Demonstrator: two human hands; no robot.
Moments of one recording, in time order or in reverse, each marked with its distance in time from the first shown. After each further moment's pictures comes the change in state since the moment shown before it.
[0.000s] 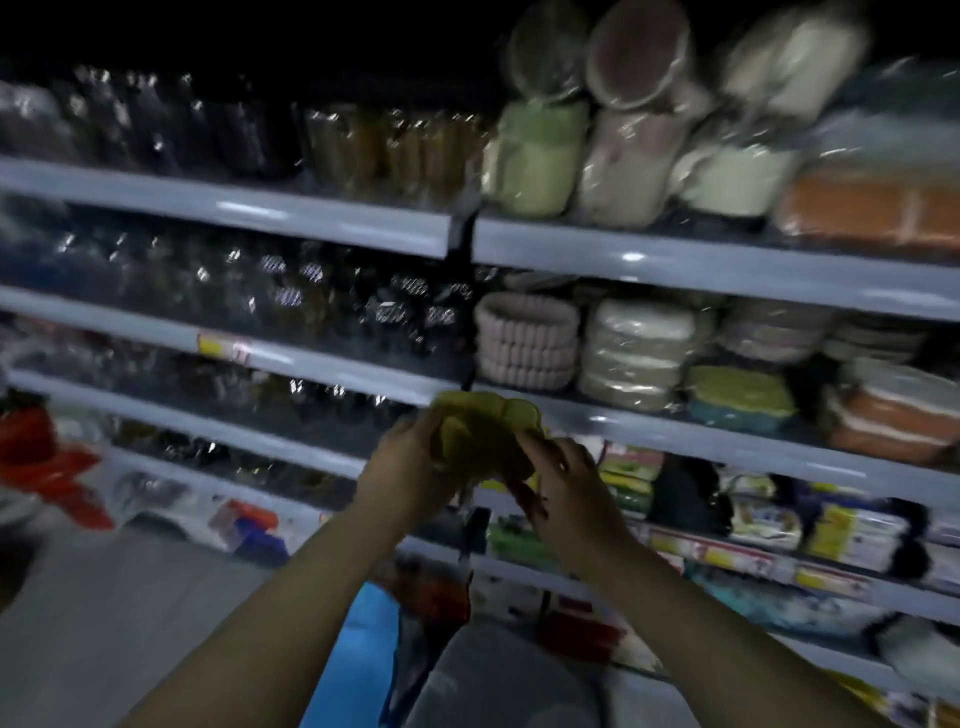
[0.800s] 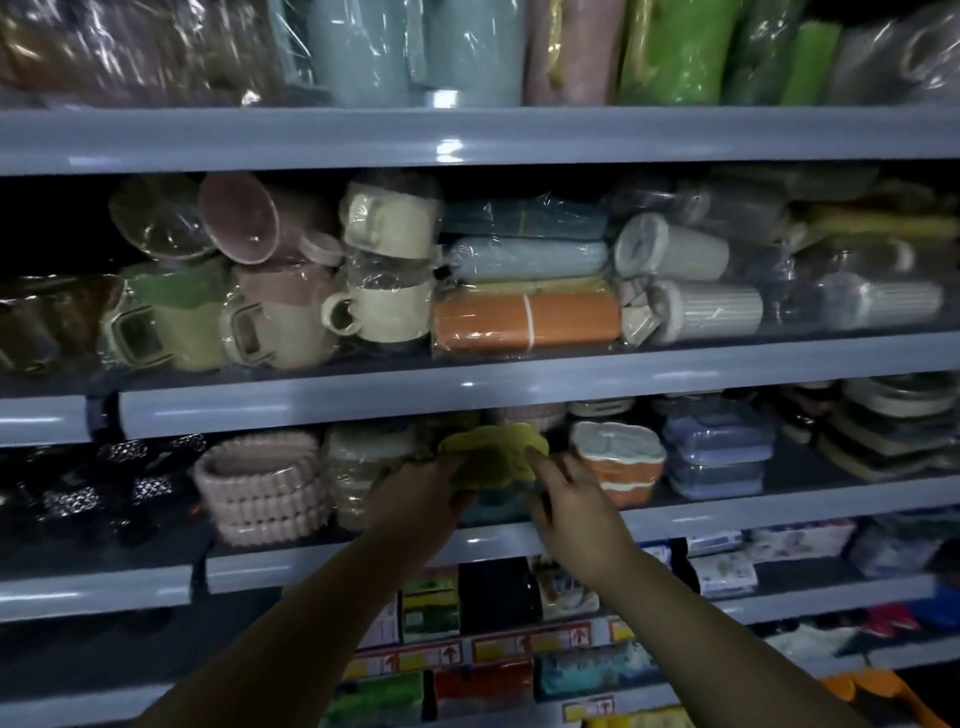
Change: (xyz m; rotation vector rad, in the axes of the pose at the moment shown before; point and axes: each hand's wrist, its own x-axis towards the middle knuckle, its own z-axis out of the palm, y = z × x) left_hand 0.099 0.242 0.141 0.342 -0.029 0.557; right_hand -0.030 0.212 -0.178 -0.199 0.268 0.281
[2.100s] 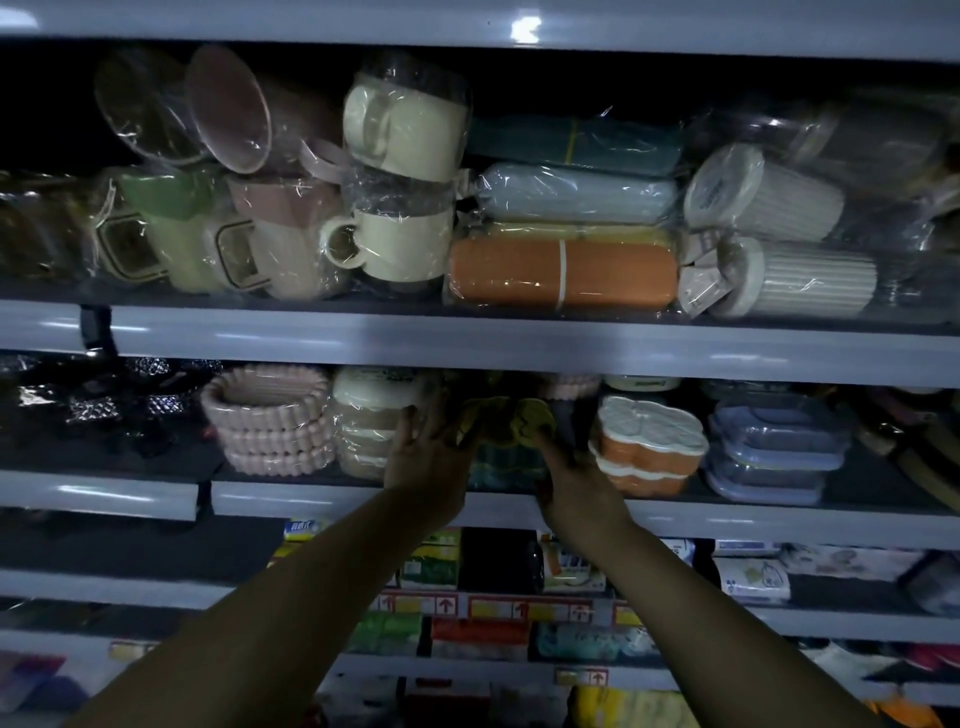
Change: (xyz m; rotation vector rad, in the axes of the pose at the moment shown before) left_hand 0.021 0.005 0.049 0.390 -0.139 -0.008; right_hand 0.031 0.052 0.051 -0.001 -0.250 0.015
